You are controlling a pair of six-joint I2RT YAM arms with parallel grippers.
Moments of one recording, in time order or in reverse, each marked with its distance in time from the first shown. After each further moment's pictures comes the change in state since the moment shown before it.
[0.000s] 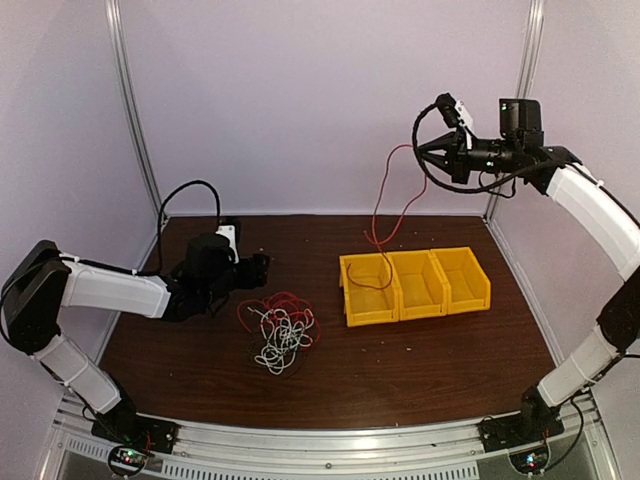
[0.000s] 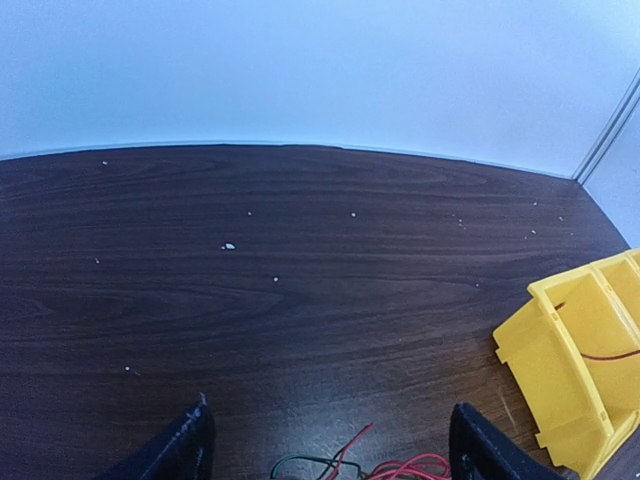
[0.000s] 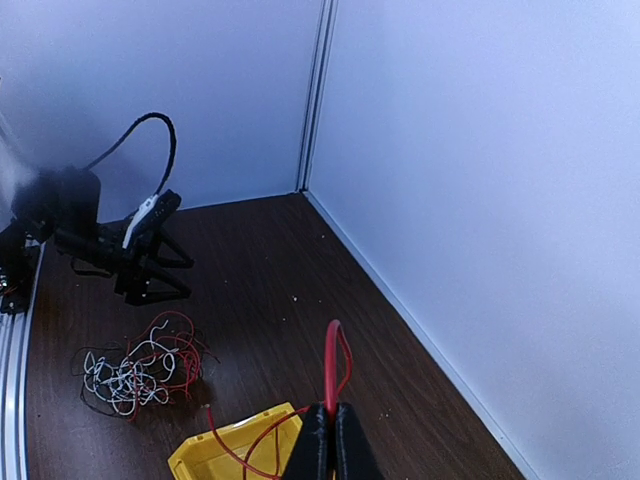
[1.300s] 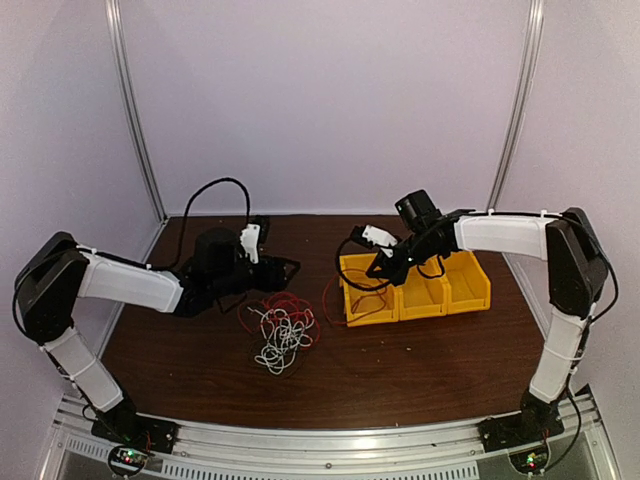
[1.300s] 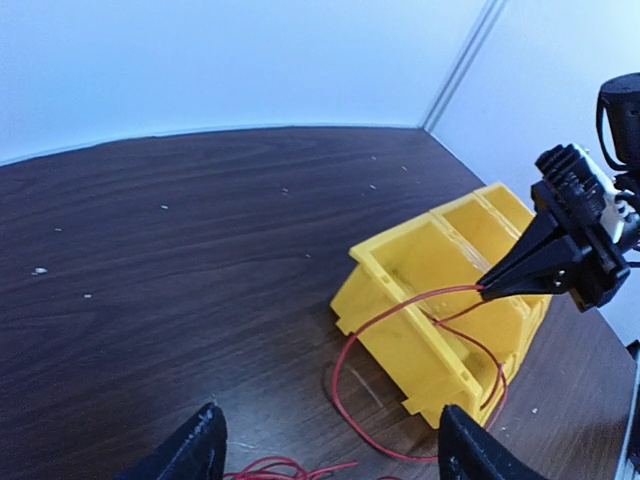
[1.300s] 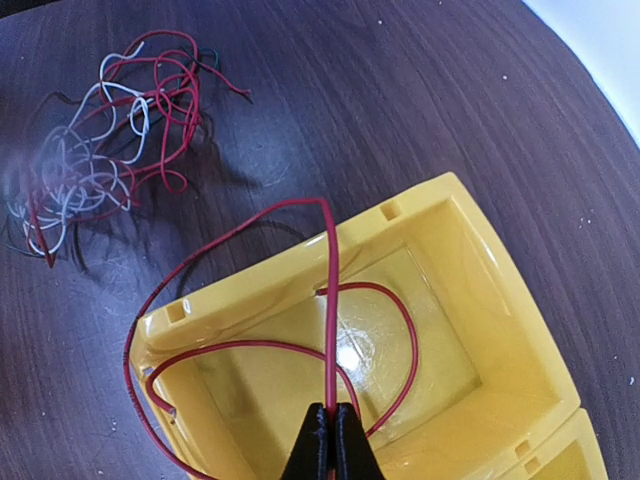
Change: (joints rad) left arm 0.000 0.080 0.048 0.113 0.416 0.030; right arm 0.263 0.346 -0.298 0.018 0.374 -0.111
